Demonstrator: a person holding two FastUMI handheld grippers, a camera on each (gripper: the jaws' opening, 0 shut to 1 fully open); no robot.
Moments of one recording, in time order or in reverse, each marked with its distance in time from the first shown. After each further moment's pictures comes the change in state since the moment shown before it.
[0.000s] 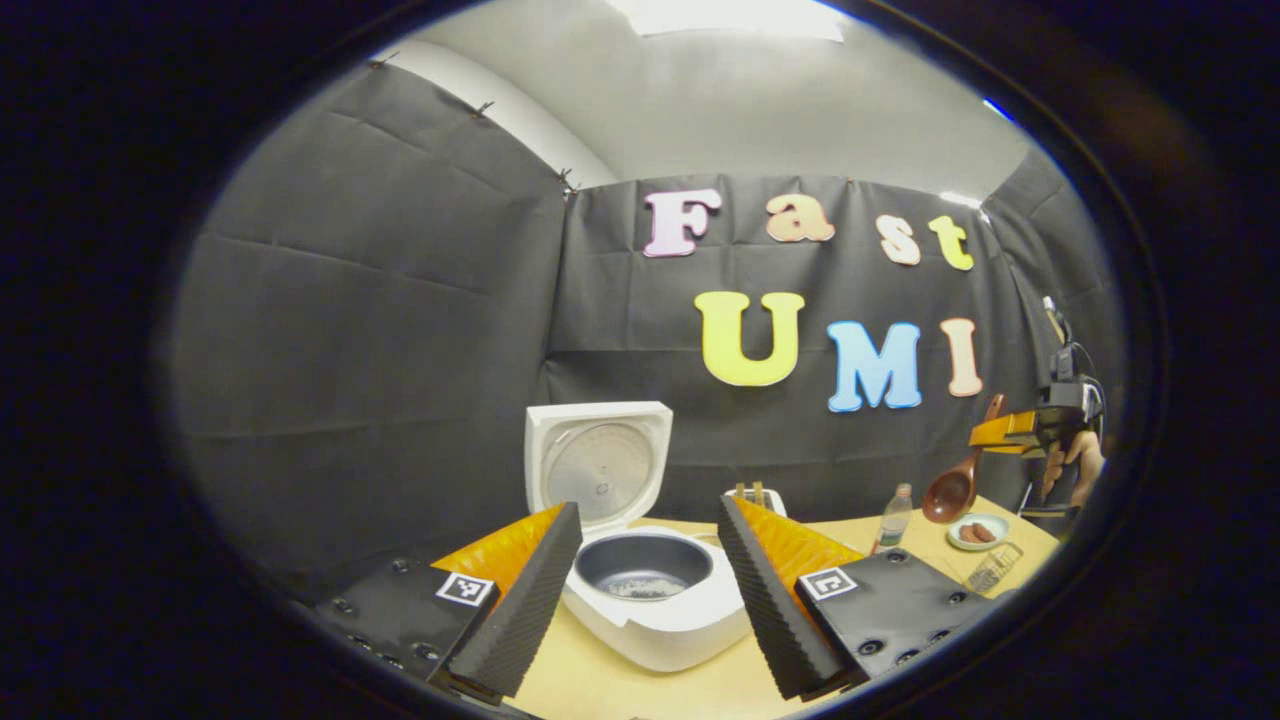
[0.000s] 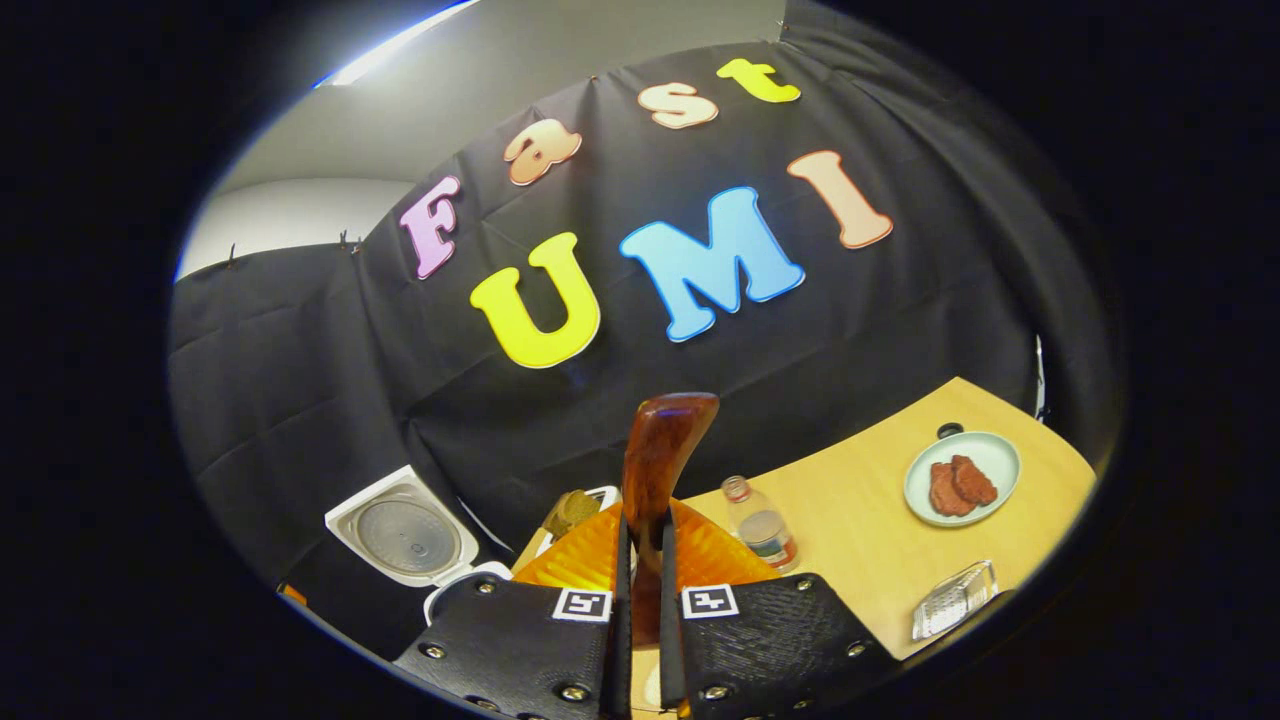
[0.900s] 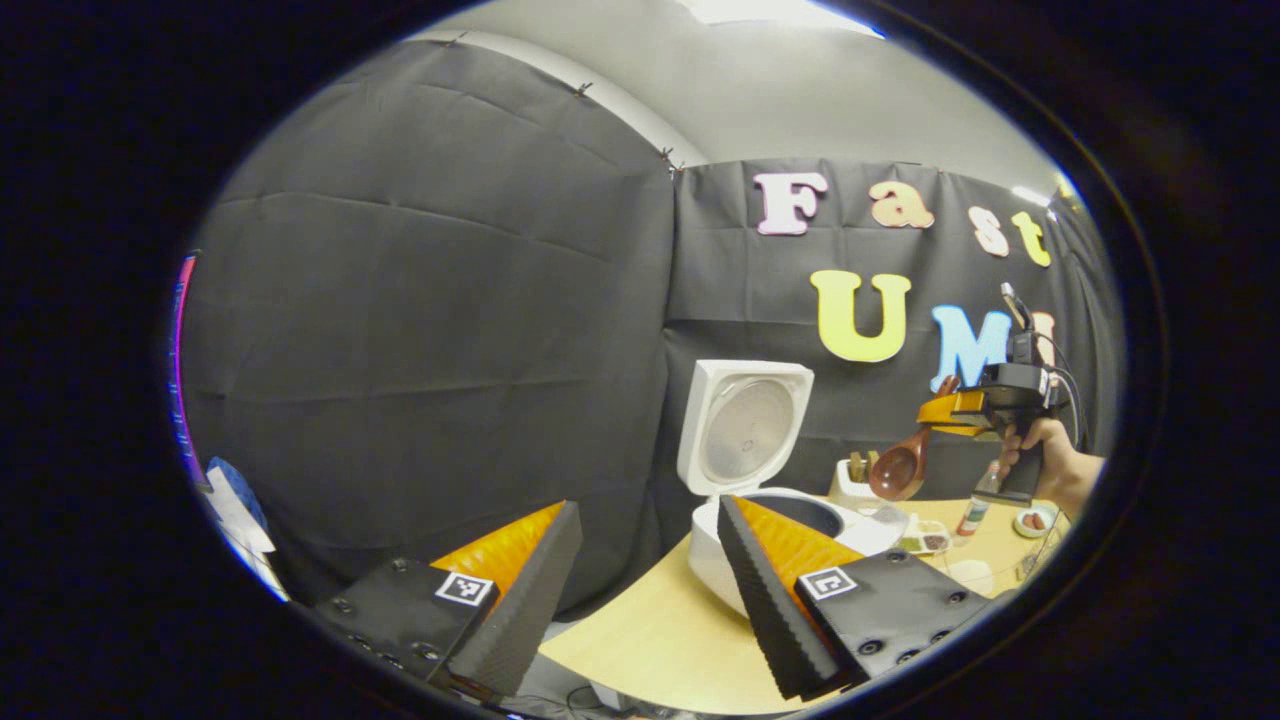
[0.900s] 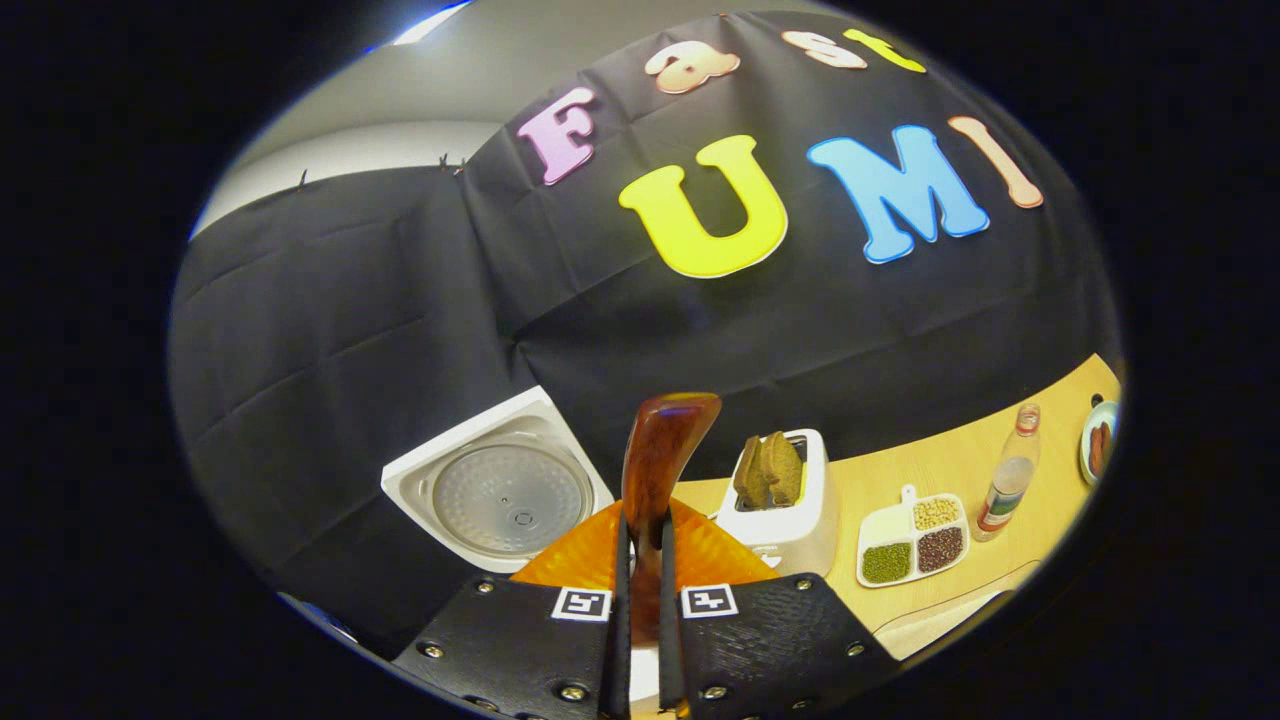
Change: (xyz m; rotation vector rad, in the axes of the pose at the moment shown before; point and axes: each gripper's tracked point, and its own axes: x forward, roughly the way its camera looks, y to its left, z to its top) left arm -0.074 0.157 -0.041 -0.047 0.081 0.262; right arm 0.099 0.235 -0.113 -0.043 0.155 0.306
